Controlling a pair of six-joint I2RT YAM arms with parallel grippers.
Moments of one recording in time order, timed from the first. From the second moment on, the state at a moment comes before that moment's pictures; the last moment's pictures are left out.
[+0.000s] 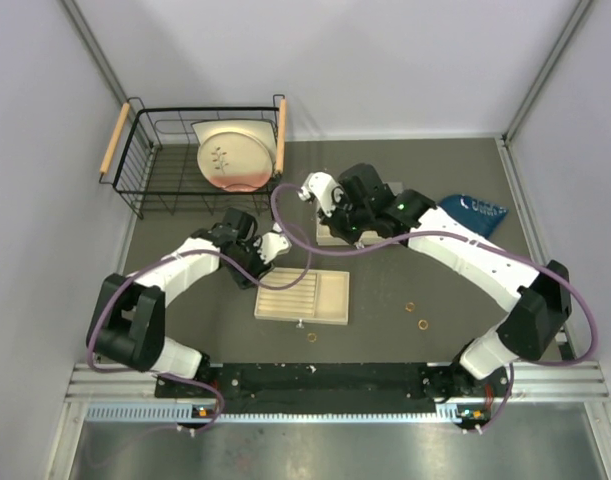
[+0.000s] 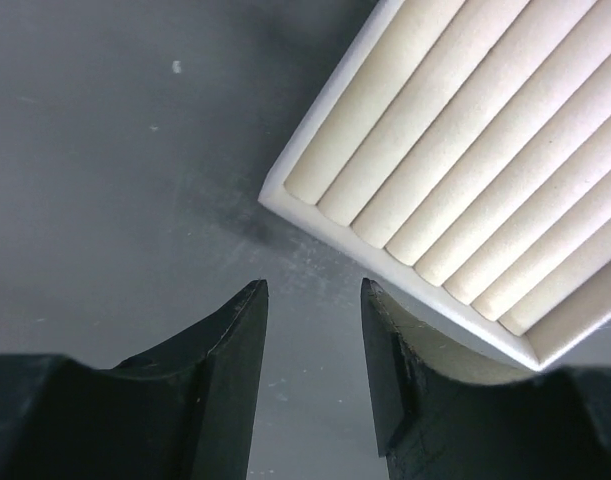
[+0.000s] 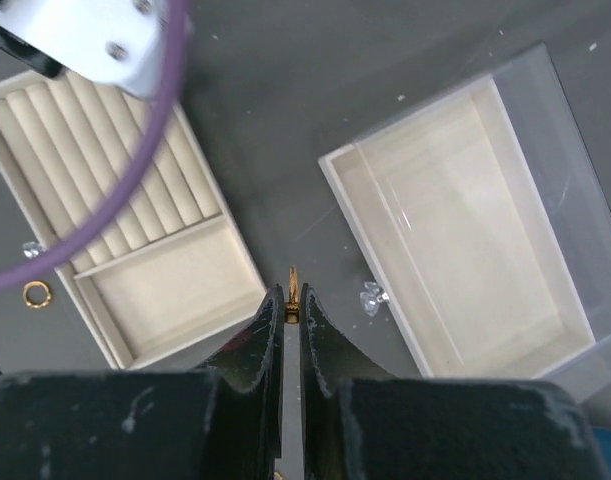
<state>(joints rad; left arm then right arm) -0.36 1.46 0.84 -0.60 0.22 0.66 0.80 1.53 1.44 -0.68 -0.09 -0.31</state>
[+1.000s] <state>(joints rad) 0.21 1.07 0.87 -0.41 0.48 0.37 0.94 1.82 1.38 -0.57 -0.14 -0.36</state>
